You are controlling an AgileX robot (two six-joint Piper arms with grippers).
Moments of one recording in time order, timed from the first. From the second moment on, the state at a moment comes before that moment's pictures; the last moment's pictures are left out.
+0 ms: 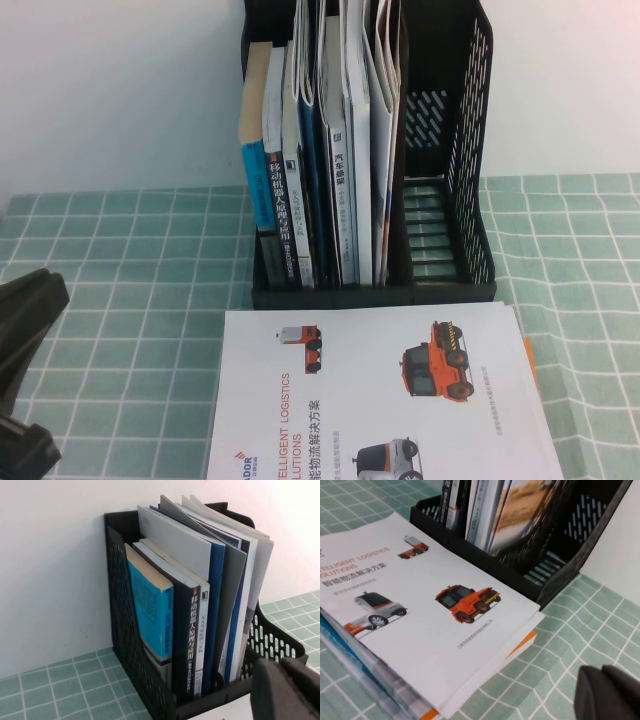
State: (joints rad) right arm 0.60 0.07 -0.34 -0.09 0.70 -0.18; left arm -0.81 0.48 -0.54 0.89 0.41 -0.98
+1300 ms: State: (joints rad) right arm 0.60 0.07 -0.34 -0.08 0.70 -0.17; left arm -0.05 -0.01 0.00 -0.03 0.10 -0.27
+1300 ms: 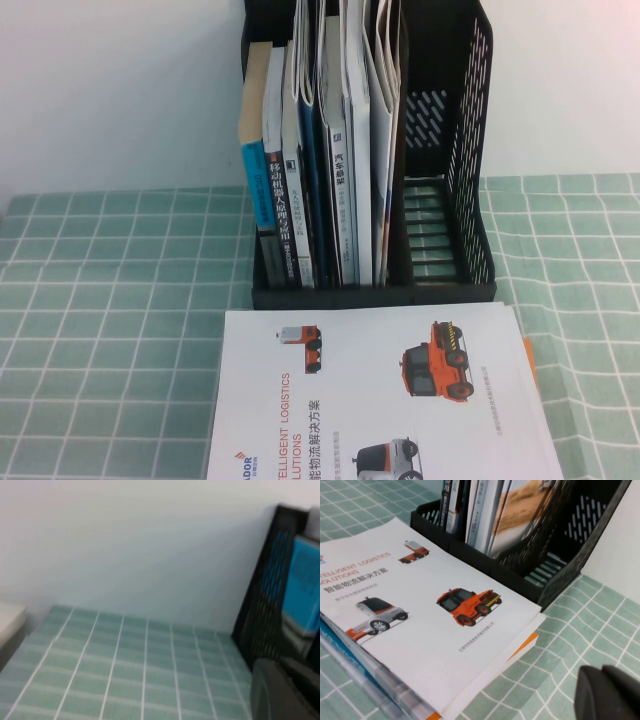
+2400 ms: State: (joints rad) right arm 0.60 0.07 -0.34 -0.08 0.70 -0.16; left arm -0.09 -0.01 0.02 0.05 0.38 -0.18
